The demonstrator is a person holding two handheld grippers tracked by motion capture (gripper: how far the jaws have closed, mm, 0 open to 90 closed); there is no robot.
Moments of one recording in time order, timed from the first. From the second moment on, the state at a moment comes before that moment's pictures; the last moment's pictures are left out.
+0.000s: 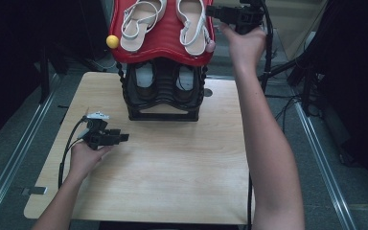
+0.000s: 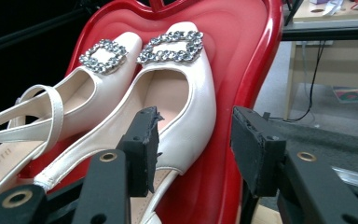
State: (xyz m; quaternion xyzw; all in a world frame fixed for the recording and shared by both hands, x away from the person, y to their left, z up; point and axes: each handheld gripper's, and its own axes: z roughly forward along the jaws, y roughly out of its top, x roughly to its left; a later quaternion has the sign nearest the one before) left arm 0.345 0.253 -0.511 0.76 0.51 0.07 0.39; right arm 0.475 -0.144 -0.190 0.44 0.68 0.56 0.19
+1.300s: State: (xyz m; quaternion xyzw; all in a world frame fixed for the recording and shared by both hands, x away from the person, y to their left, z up) left arm 0.345 0.252 -0.511 0.77 0.51 0.07 0.39; right arm 0.472 -0.204 -0.274 0.48 0.68 0.53 0.18
